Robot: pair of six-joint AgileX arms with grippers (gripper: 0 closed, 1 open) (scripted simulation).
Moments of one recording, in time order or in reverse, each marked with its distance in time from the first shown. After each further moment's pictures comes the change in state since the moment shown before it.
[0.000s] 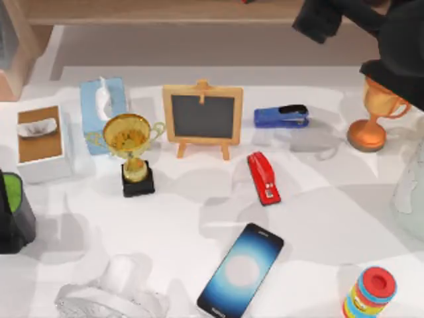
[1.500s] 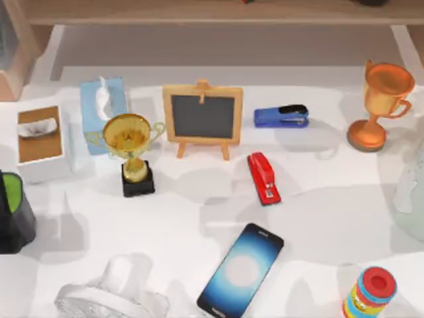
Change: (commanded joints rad) left arm 0.000 0.000 0.000 0.000 0.000 0.000; right arm -0.605 -1.330 -1.357 0.713 -0.068 -0.870
